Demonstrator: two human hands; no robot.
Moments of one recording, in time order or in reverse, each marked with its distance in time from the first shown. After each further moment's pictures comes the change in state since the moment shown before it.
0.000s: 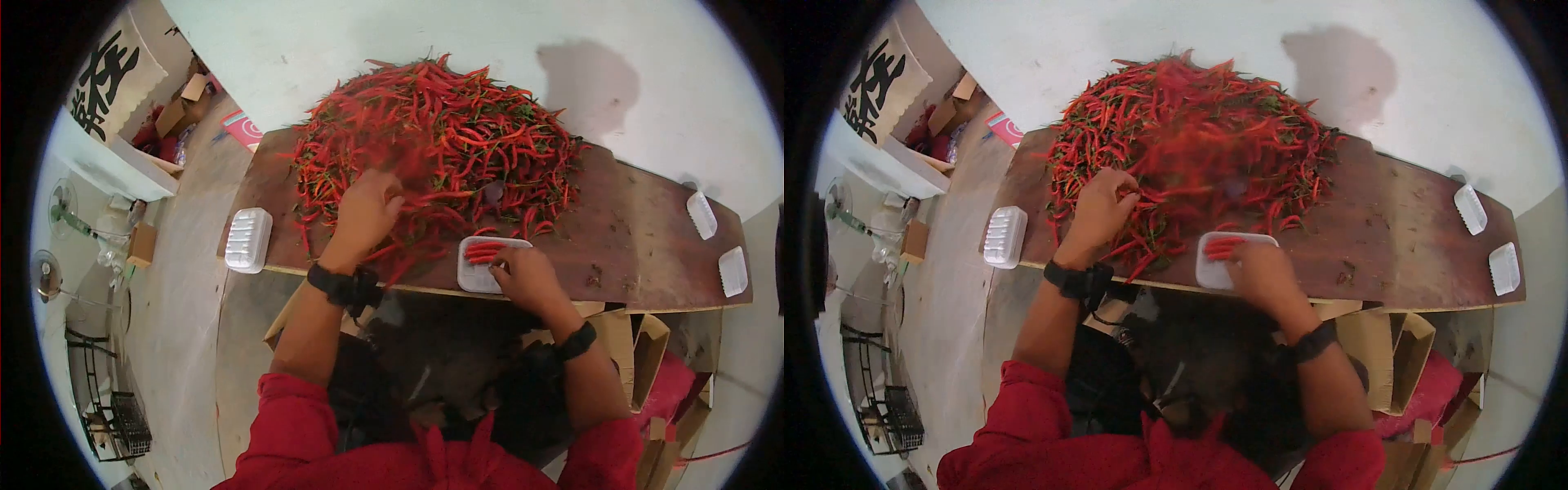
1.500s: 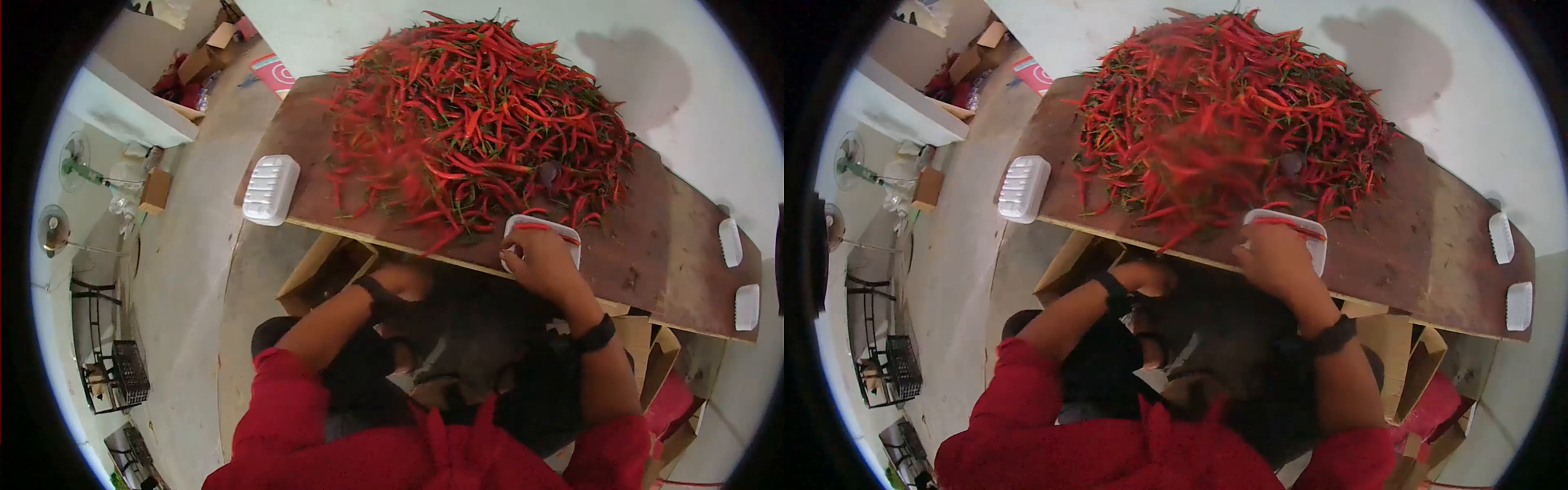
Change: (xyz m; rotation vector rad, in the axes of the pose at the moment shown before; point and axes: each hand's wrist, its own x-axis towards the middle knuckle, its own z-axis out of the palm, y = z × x) left_hand -0.166 -0.064 0.099 -0.141 -1.350 0.185; right_hand 0.025 -0.026 0.026 0.051 -0.146 -0.142
